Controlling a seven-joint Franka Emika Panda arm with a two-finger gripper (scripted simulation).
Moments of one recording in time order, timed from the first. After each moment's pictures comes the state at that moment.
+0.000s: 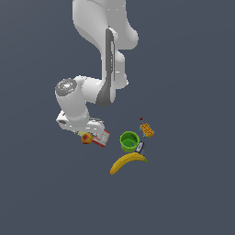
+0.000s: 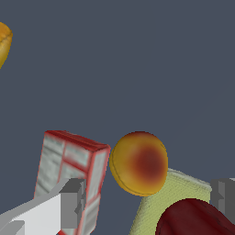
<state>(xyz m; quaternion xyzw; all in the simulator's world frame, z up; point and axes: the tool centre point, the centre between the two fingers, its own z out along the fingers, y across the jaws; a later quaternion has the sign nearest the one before) -0.010 -0.162 0.087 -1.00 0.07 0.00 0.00</state>
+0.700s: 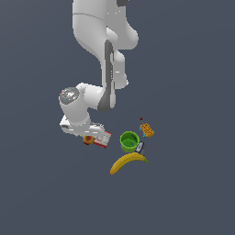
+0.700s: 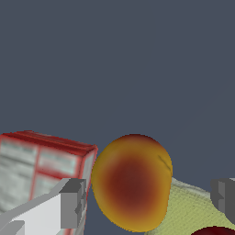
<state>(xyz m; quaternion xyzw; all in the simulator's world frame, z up) -0.011 -0.164 0.052 -1.00 0.07 0.00 0.00</state>
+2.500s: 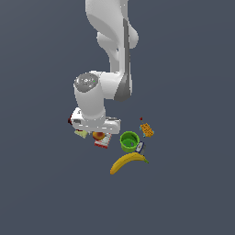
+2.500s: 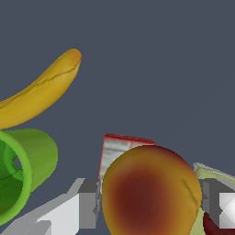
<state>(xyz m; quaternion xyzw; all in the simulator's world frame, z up) 0.011 -0.090 0.119 -1.00 0.07 0.00 0.00</state>
